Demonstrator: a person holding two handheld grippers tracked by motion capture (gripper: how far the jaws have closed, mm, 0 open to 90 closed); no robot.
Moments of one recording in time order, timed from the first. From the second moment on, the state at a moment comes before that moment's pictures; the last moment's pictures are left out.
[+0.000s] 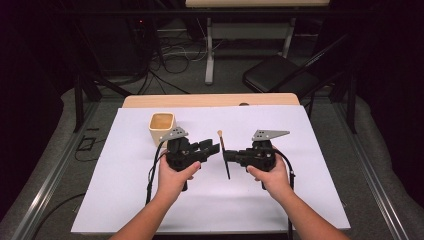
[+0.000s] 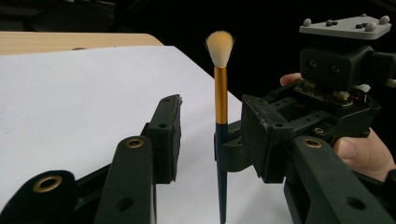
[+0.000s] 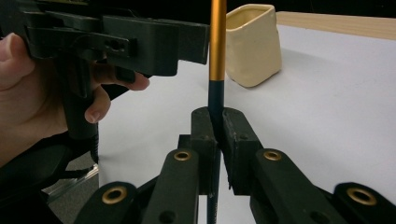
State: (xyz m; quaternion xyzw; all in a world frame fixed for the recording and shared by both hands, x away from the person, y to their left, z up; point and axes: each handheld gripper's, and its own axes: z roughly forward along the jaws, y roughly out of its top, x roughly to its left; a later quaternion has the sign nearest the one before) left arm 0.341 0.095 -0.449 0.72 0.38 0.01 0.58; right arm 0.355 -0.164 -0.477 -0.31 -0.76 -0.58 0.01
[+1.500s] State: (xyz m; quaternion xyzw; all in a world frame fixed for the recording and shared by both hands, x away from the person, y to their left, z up) left arm 0.349 0.088 -0.458 0.70 0.40 -0.02 0.60; right arm 0.353 -0.155 -0.488 -0.31 -0.74 -0.59 0.03
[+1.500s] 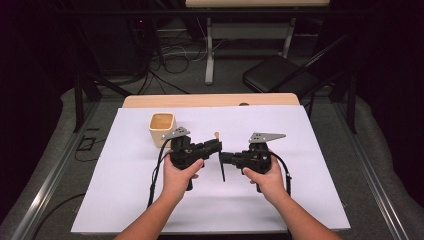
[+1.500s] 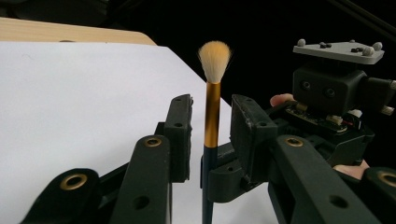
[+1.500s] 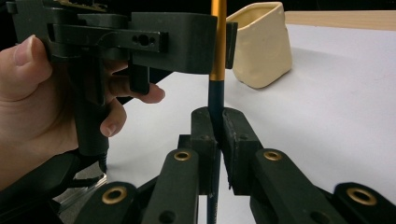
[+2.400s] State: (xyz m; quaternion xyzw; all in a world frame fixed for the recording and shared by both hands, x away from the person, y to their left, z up) left arm 0.349 0.088 -0.458 0.70 0.40 -0.01 0.59; right arm 0.351 -0.150 -0.491 -0.31 -0.74 -0.59 0.04
